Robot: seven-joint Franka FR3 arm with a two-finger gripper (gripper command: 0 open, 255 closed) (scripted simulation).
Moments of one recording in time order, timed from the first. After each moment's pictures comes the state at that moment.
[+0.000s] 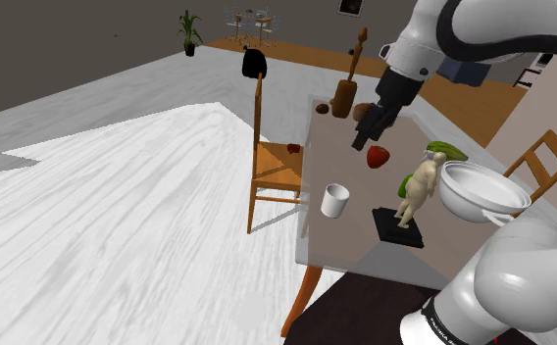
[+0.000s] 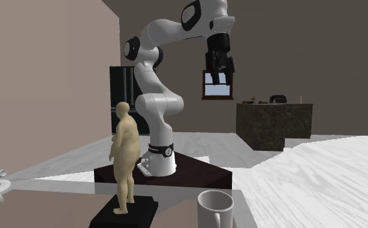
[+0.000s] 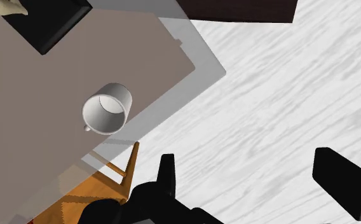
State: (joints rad) arm -0.03 -0.79 0.04 -2.45 0.09 1.79 -0.12
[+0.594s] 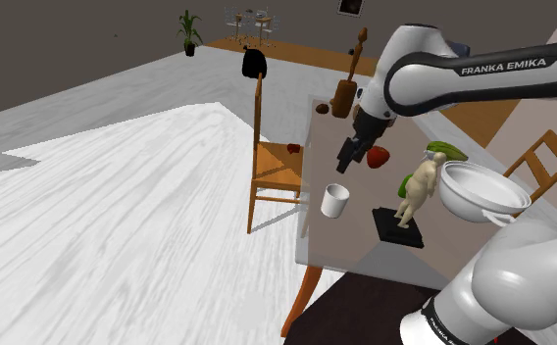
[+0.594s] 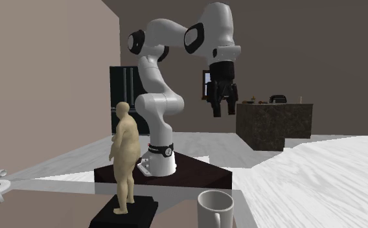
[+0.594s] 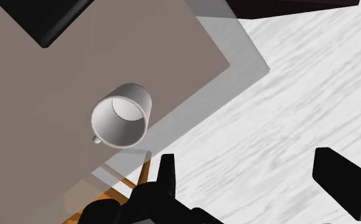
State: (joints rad) arm -0.07 -0.61 0.00 -2.59 0.03 2.07 -0.18
